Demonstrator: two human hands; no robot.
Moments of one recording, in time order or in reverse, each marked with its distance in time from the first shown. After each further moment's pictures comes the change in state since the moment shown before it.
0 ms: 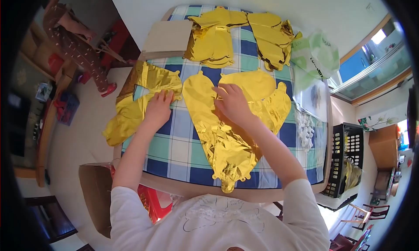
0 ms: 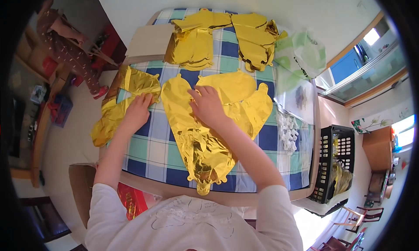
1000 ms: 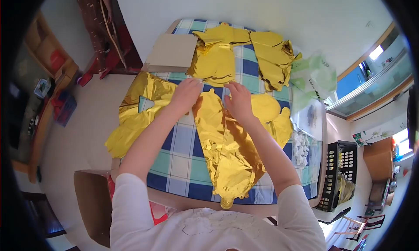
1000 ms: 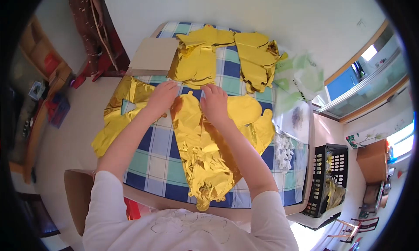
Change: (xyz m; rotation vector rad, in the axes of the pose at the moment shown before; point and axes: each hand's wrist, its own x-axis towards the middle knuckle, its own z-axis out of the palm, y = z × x) left_hand 0.115 0.034 -0.012 -0.102 0.435 0.399; right_hand 0.049 0.033 0.000 -0.107 0.112 0.165
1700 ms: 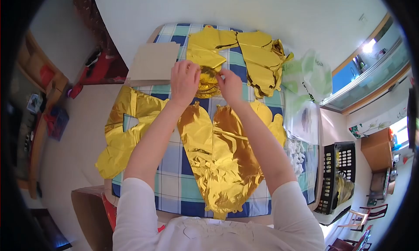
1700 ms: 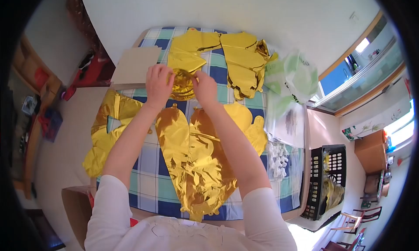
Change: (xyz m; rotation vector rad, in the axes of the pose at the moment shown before) left_hand 0.095 0.019 0.002 -0.048 0.647 -0.166; right_hand 0.079 0.046 0.018 0.190 0.060 0.261
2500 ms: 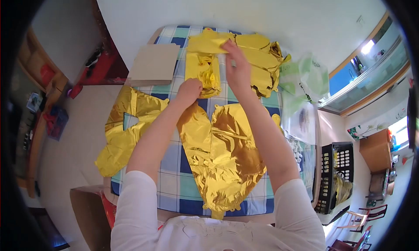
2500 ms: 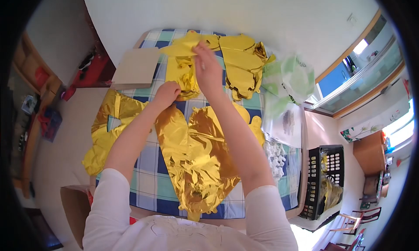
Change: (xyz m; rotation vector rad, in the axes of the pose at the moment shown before) left_hand -0.047 -0.041 0.052 -0.117 -0.717 -0.098; right_hand 0.038 -0.041 -0.048 0.243 0.482 -0.513
